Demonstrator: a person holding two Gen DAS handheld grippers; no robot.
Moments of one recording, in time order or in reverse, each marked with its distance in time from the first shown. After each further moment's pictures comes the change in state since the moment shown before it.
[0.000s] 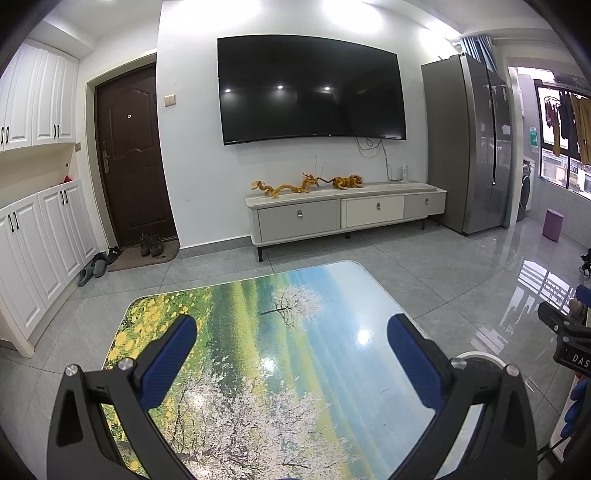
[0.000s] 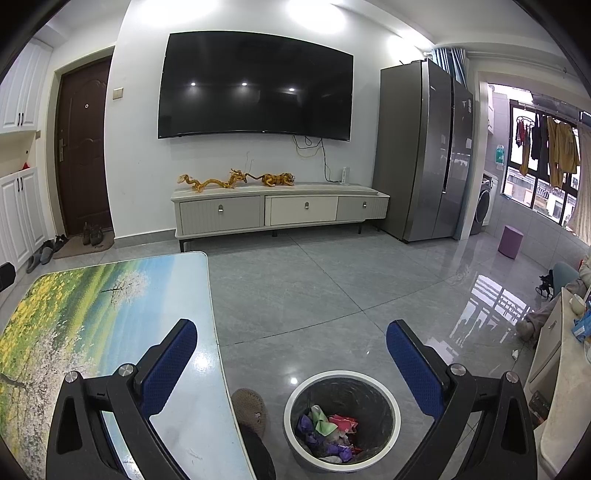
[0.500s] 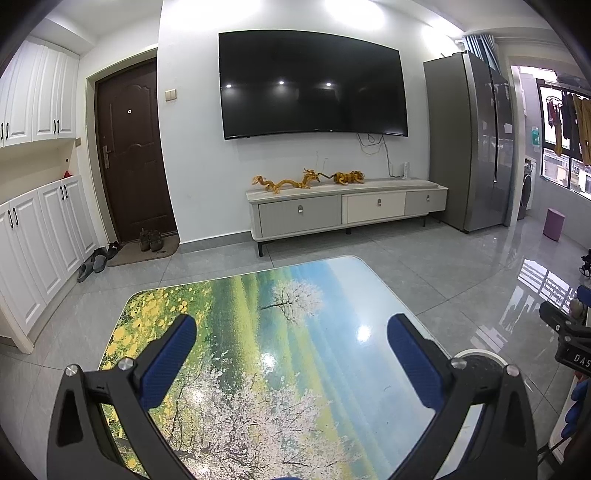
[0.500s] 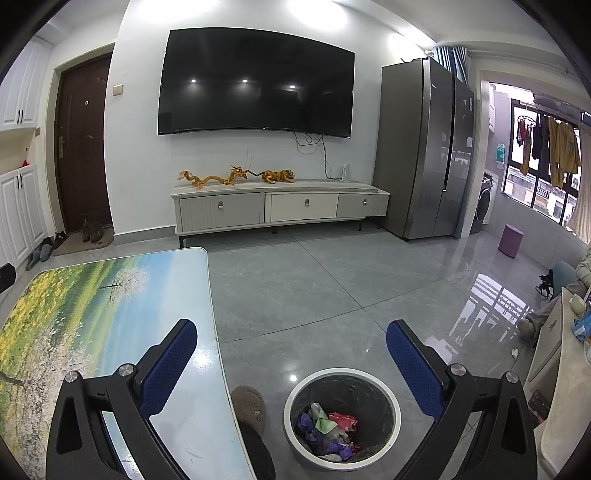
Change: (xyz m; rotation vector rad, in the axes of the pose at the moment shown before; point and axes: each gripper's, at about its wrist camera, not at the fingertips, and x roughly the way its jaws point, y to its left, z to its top) left arm 0.003 -0.001 -0.003 -0.005 0.017 0.001; right arm 0.000 -0.001 -0.004 0.000 0.006 0.000
